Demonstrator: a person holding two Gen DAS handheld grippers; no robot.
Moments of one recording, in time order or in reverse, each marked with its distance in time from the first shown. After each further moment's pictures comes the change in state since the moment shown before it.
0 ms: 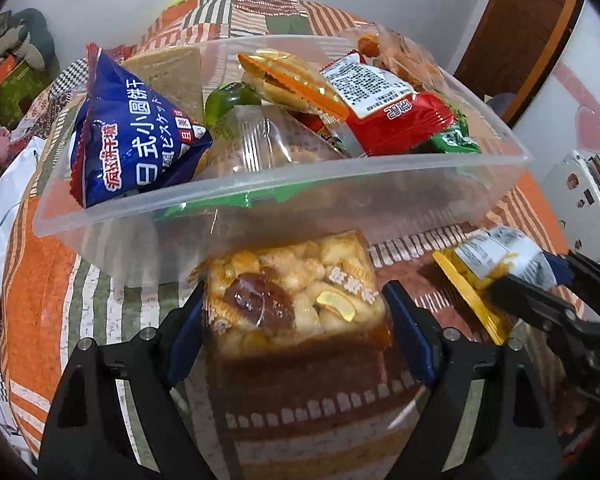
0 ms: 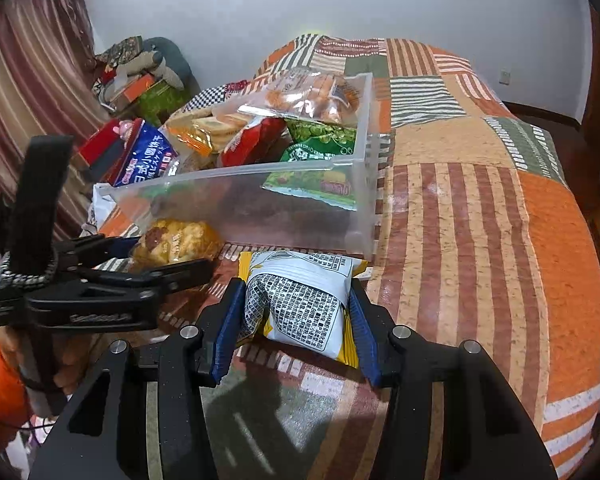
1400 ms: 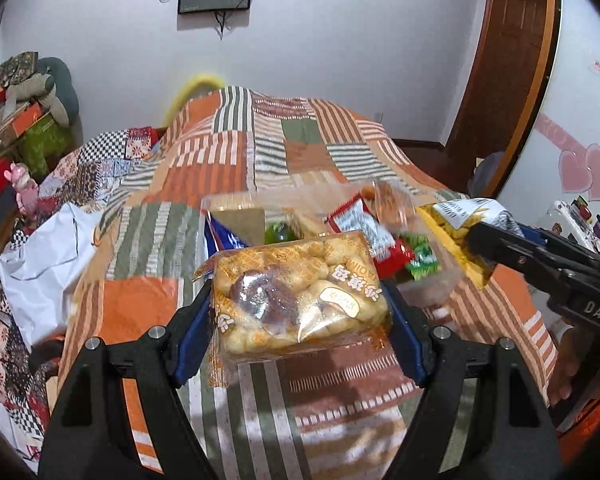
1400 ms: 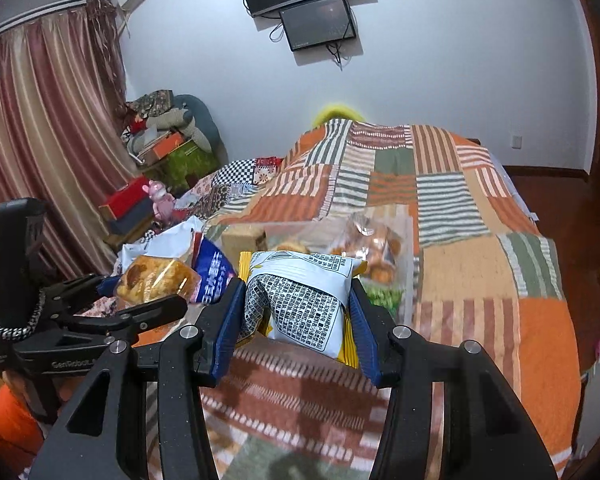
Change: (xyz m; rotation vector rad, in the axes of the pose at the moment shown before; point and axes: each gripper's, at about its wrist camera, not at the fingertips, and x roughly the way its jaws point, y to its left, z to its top) left arm -0.119 0.031 0.025 0.019 -0.290 0.013; right arm -0.034 0.037 0.071 -0.060 -0.241 0.045
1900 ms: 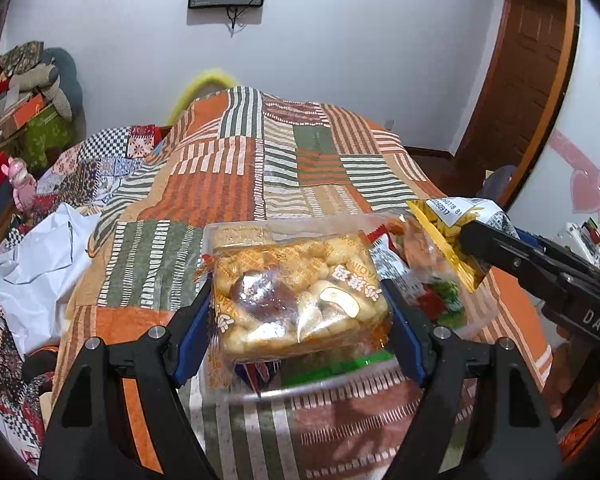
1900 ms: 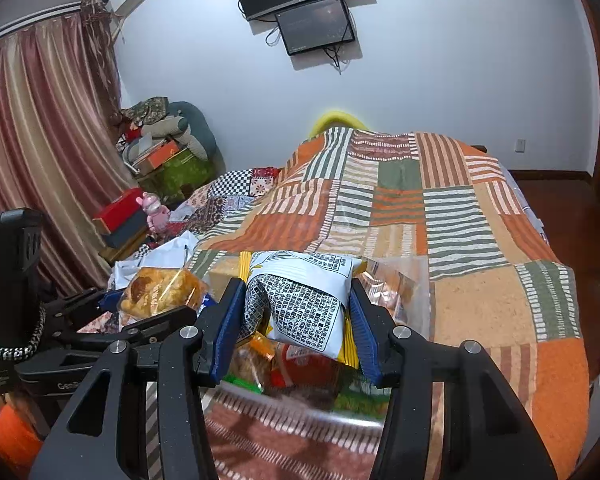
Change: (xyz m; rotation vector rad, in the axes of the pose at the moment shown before) left arm 0.042 0.018 0.032 -0.055 0.005 0.008; right arm 0.036 -0.005 0.023 0.019 -0.011 0.000
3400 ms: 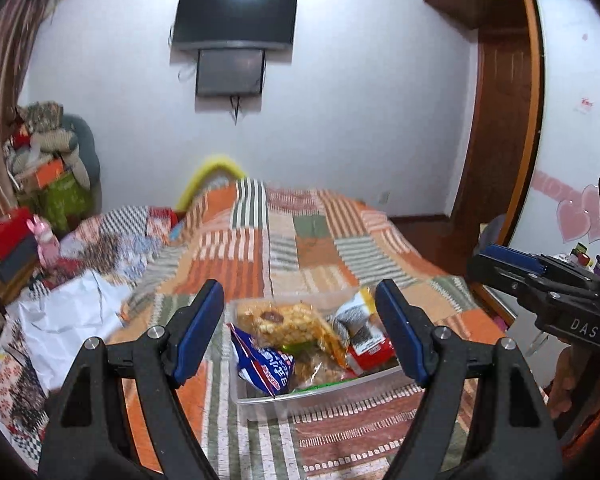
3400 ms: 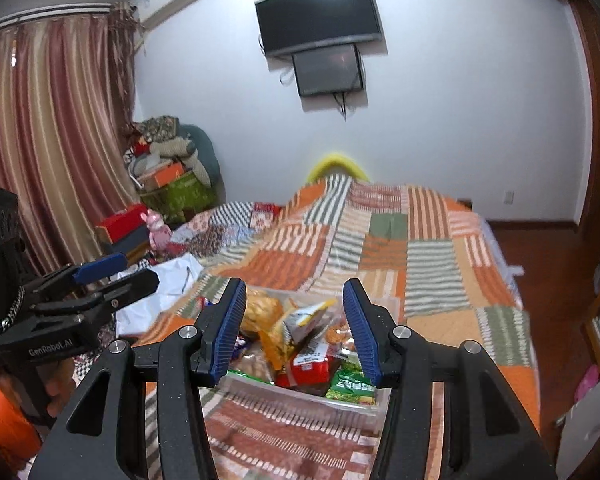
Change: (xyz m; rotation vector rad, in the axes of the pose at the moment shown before) left arm -0.126 -0.022 -0.005 0.064 -0.334 0.029; right arm -0.097 0.034 0.008 -0.123 -0.168 -0.046
